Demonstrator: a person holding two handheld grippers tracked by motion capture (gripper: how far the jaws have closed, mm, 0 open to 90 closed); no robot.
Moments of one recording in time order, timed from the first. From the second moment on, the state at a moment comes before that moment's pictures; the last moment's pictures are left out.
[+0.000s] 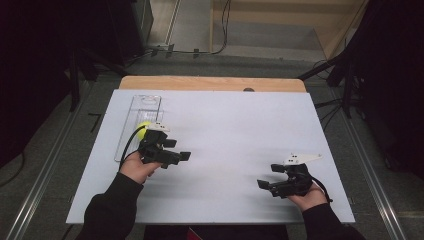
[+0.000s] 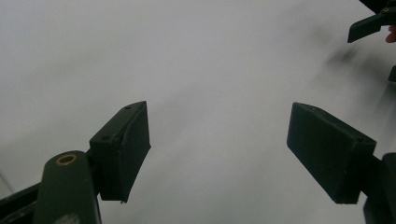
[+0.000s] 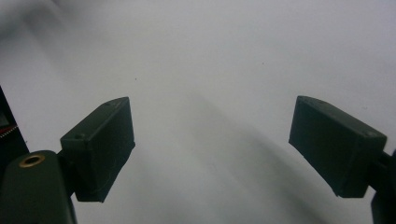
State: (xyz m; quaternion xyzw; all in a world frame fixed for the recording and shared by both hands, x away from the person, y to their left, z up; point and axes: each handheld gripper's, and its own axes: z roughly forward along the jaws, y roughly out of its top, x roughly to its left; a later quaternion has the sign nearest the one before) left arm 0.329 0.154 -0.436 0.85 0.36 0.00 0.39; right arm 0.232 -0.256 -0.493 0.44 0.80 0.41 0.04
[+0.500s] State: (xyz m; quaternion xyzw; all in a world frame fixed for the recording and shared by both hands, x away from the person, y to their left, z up) left arm 0.307 0.165 -0.450 0.86 0.33 0.00 0.40; right arm 0.233 -0.256 -0.493 0.44 0.80 0.41 0.03
